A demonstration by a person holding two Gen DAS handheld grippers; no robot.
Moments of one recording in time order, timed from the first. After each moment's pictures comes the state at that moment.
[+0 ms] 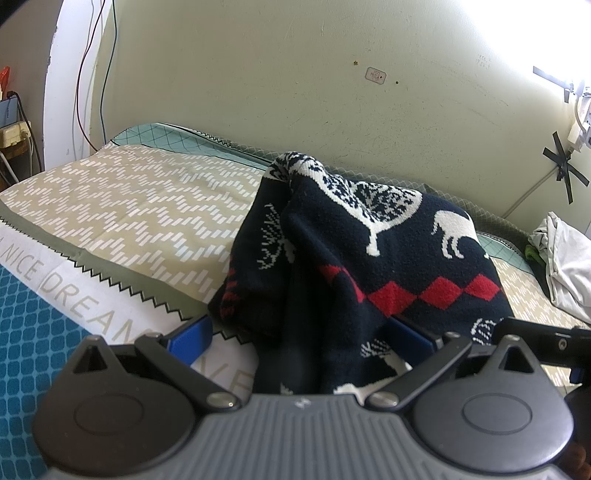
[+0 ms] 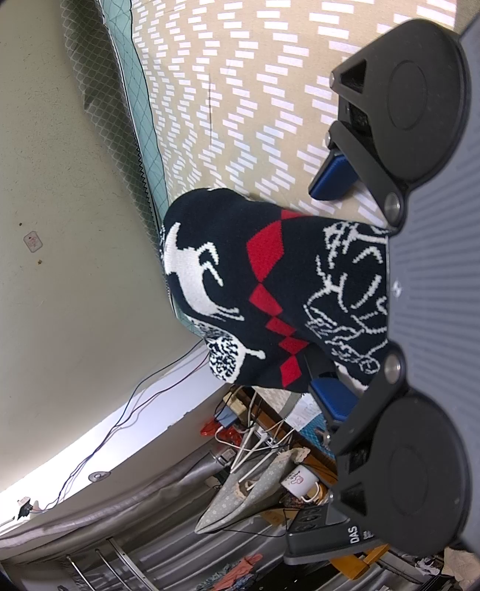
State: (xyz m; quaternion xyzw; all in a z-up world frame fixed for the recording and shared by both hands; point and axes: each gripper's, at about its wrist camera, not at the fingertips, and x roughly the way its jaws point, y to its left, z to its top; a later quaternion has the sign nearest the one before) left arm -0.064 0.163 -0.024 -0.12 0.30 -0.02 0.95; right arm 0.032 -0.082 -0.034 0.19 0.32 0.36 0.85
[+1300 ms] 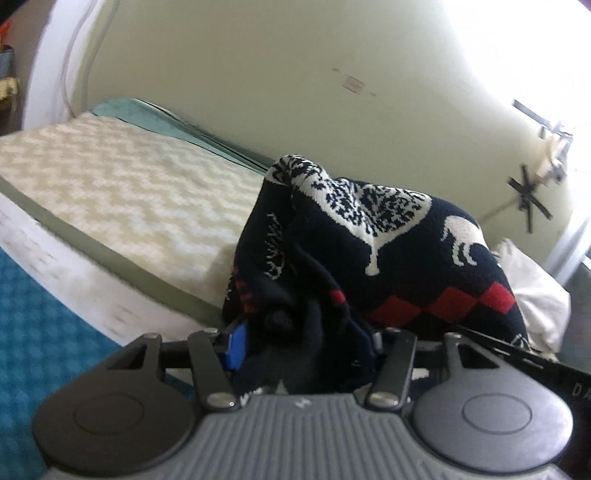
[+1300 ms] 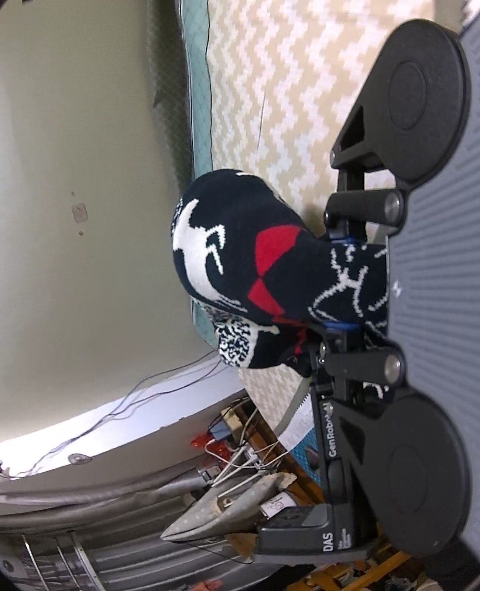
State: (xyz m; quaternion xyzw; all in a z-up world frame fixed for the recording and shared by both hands) left arm -0.076 0.144 -0.023 -0.21 0.29 -0.08 0.93; right arm -0.023 -0.075 0.004 0.11 0.26 0.31 0.91
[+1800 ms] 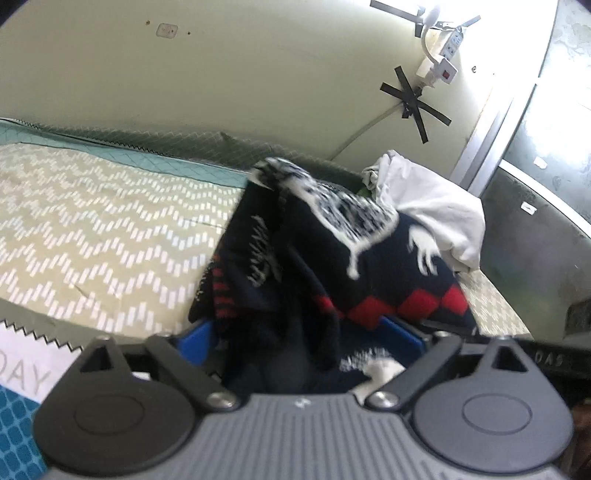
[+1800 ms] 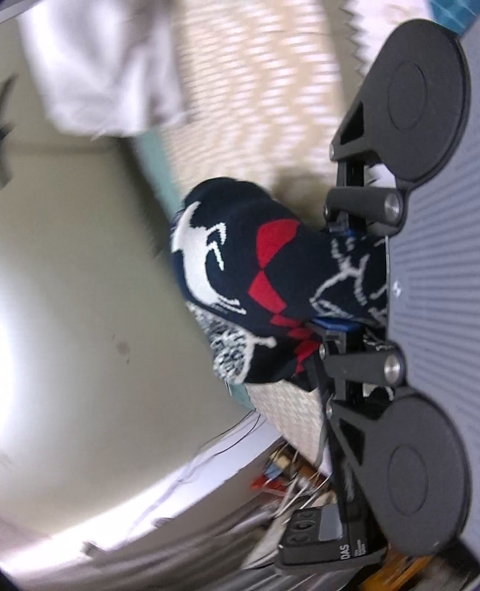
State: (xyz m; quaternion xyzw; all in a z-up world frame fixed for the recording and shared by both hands) left arm -0.065 -0.003 0.002 -0.12 0.32 -0.22 0.91; right arm -0.069 -0.255 -0.009 0.24 0.29 0.23 0.90
